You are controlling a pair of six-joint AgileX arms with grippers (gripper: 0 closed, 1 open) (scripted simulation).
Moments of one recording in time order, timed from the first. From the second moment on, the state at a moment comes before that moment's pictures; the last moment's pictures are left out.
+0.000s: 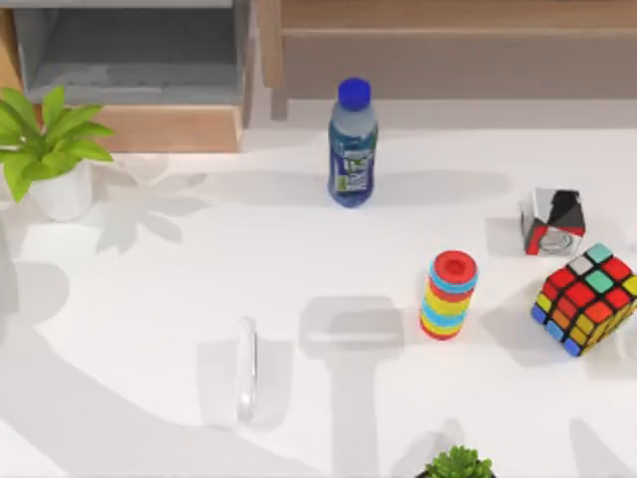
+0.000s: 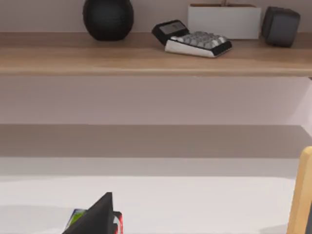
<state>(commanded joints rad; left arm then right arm) 0.41 2.24 1.08 1.16 0.46 1.56 0.00 0.00 0.00 0.00 0.00 0.00</state>
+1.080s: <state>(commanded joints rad) 0.39 2.33 1.21 1.11 0.44 1.58 0.00 0.00 0.00 0.00 0.00 0.00</state>
